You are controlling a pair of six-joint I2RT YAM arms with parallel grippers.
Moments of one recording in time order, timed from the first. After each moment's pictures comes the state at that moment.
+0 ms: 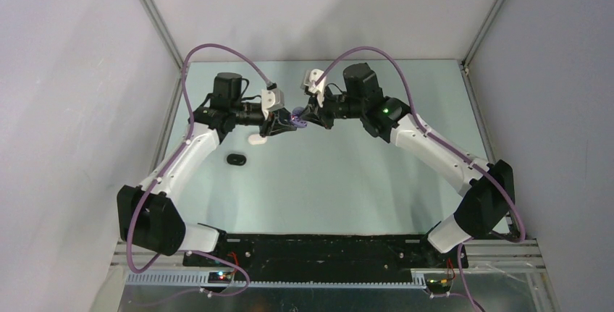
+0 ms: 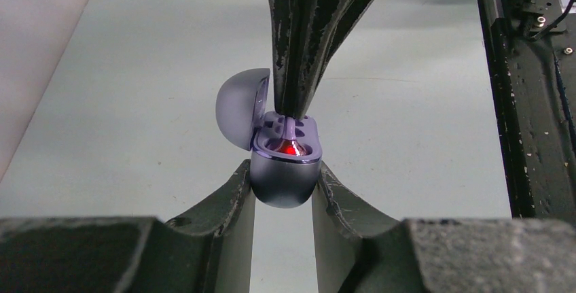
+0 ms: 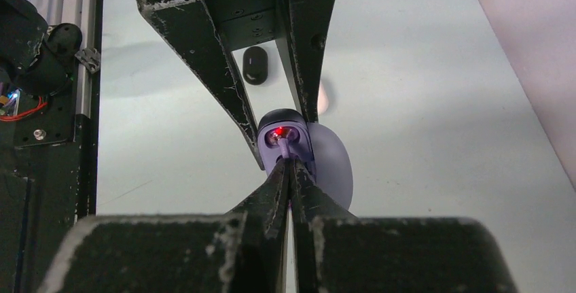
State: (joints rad) left arm -0.28 1.36 1.16 -0.43 1.05 0.70; right arm 0.70 1.54 1.44 -0.25 -0.60 -0.36
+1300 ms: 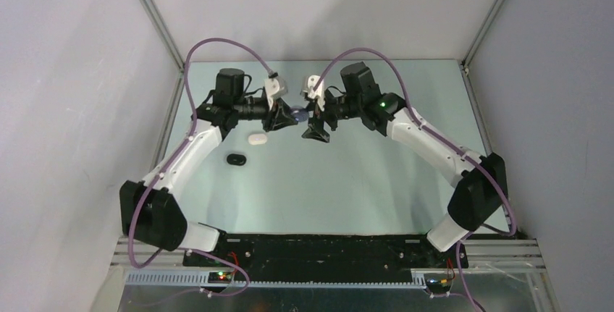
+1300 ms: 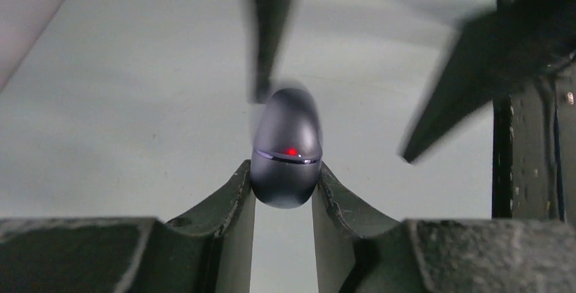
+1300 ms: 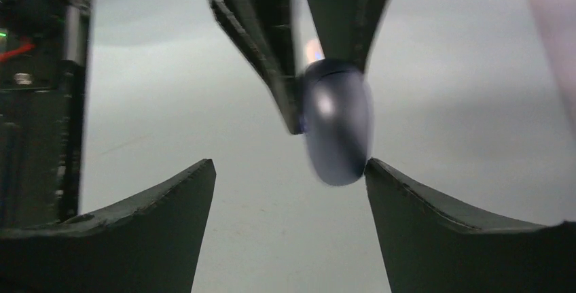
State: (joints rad) left arm -0.30 1.37 1.19 -0.43 0.96 0.59; right arm 0.66 1.62 1.49 -0.41 -0.73 -0.51
